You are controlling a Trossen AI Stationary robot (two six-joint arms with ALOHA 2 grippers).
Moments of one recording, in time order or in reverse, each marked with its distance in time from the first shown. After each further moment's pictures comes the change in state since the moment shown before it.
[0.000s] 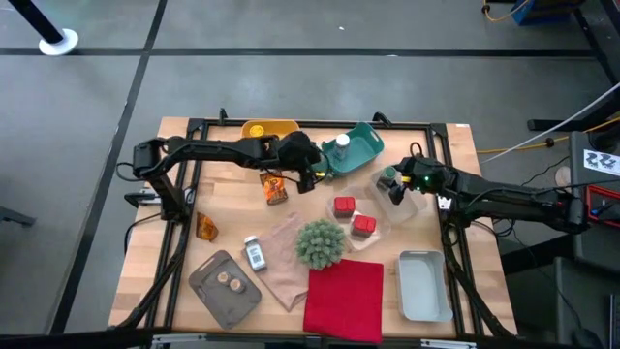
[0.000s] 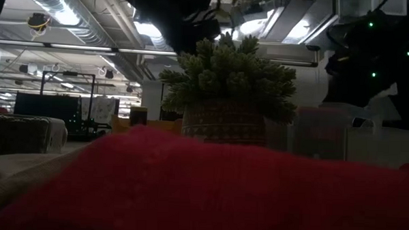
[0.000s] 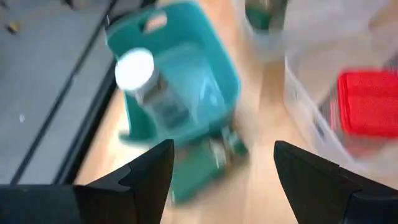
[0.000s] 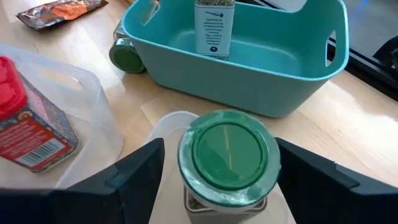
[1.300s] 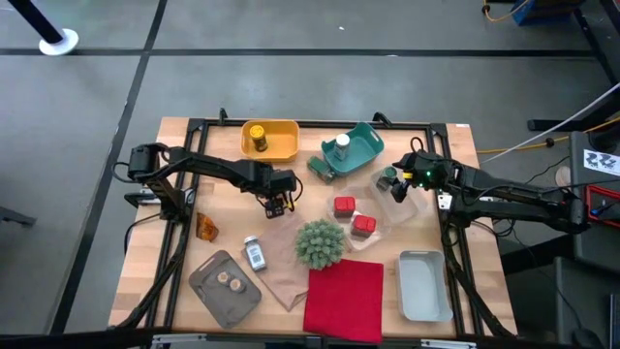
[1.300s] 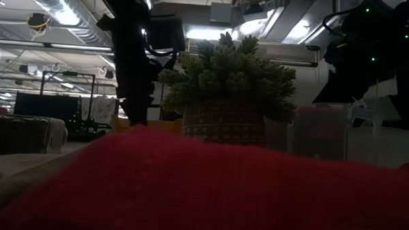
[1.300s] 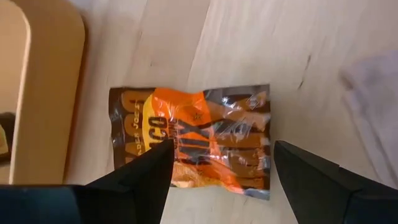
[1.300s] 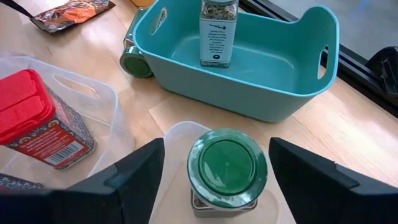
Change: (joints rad) left arm -0.121 -0.033 -0.252 -0.366 -0.121 -0.282; right arm 0.001 0.000 0.137 -0.183 -0.017 0.000
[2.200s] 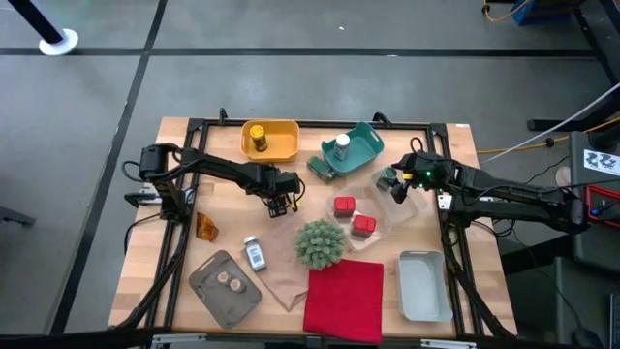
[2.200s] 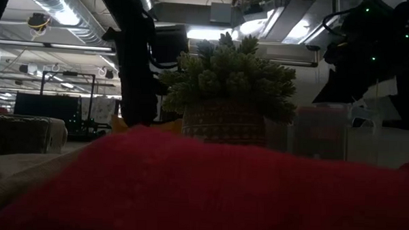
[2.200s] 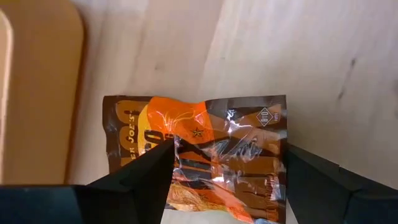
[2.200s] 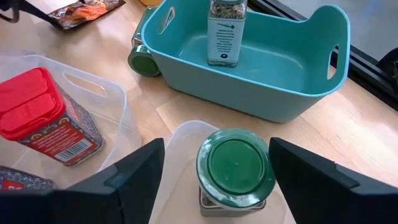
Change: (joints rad) left arm 0.012 0.088 0.001 0.054 -0.062 0.006; right arm 0.000 0.000 0.000 0.001 -0.026 -0.002
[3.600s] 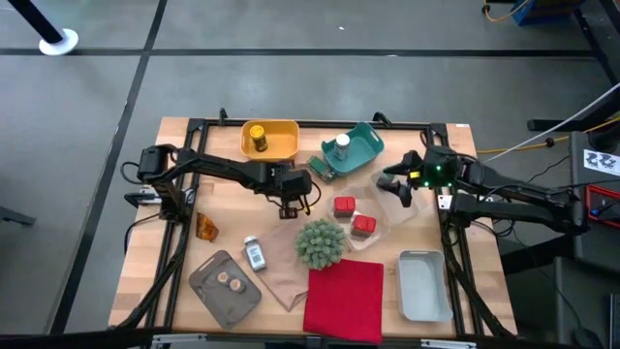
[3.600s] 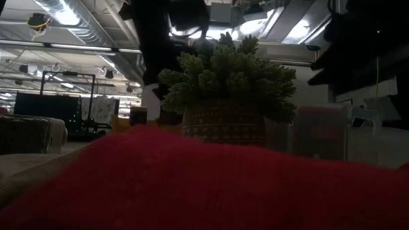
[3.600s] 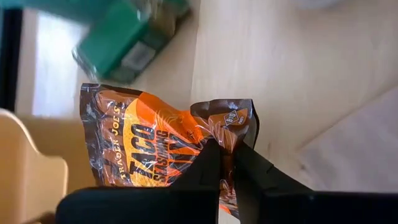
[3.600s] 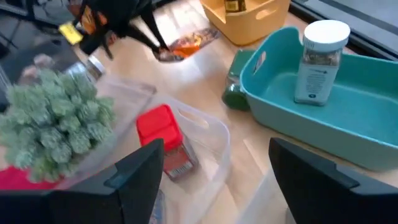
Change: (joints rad) left arm -0.056 -0.006 0.185 -0.008 0.037 0.191; right arm 0.000 -0.035 0.097 0.007 -0.315 0.031
